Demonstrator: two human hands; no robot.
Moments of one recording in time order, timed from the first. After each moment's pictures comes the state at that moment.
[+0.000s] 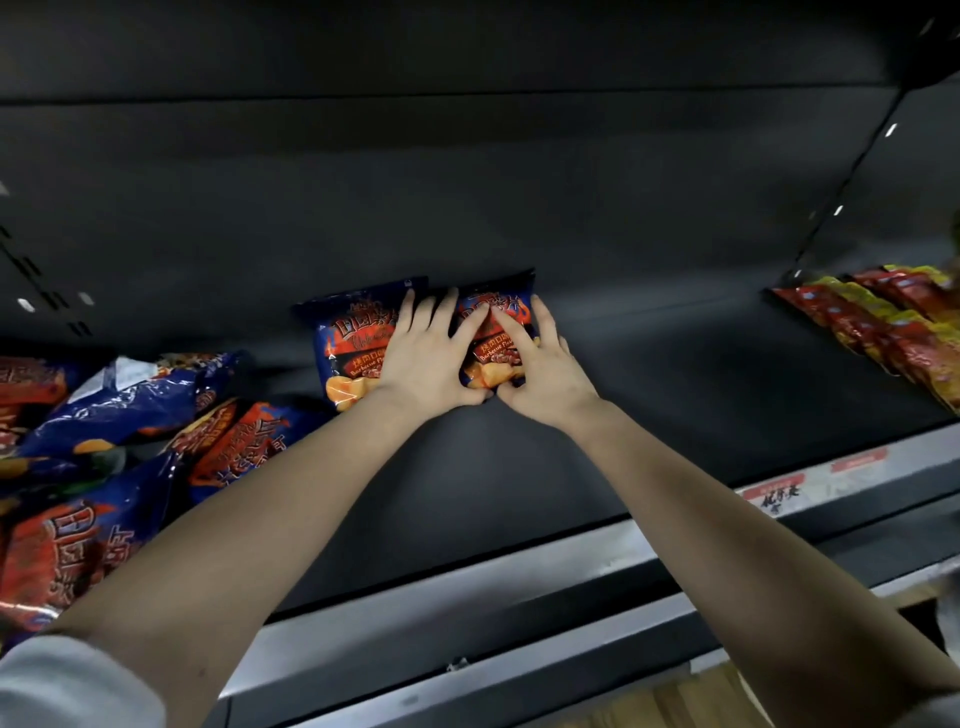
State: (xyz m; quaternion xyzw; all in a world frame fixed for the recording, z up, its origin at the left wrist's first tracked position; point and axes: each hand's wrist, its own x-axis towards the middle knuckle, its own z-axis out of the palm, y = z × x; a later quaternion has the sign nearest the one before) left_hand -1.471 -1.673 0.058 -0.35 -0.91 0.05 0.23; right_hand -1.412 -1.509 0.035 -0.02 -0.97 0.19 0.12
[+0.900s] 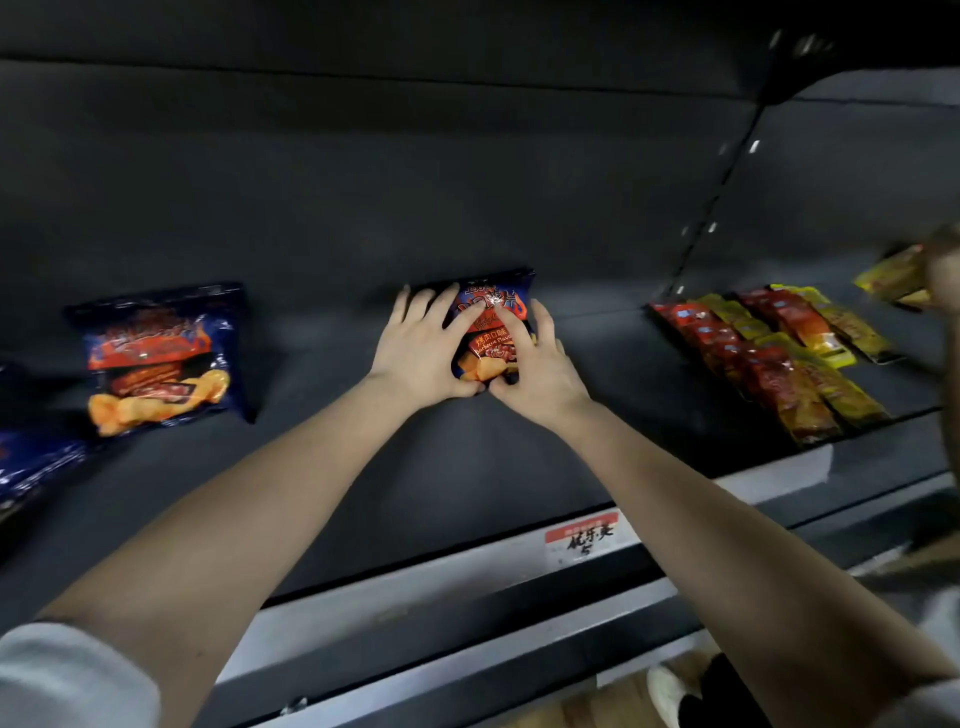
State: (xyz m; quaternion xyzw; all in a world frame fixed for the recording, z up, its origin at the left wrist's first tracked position) left_hand -1.457 -1.489 0.053 -0.37 -0.91 -0.01 0.21; right_hand -1.384 -1.331 0.036 -0.06 -0.97 0.19 0.13
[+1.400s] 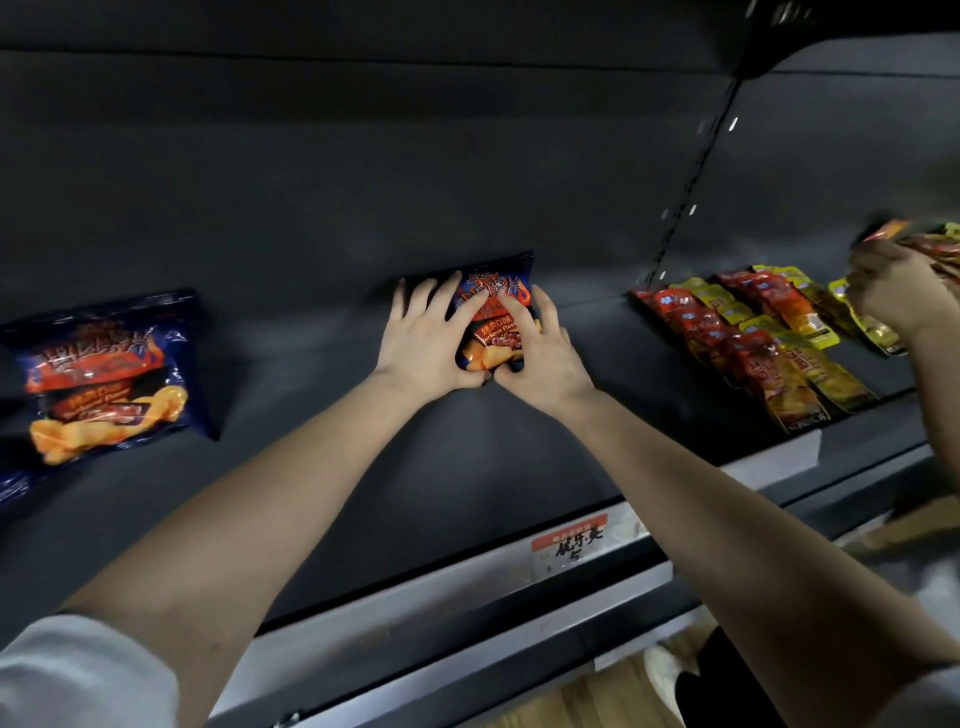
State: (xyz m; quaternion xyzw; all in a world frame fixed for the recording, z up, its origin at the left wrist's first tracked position) left_hand -1.464 -1.457 0.048 -0.37 -0.90 -0.04 0.21; right_hand -1.388 -1.304 0.035 -0.09 -0.96 0.22 0.15
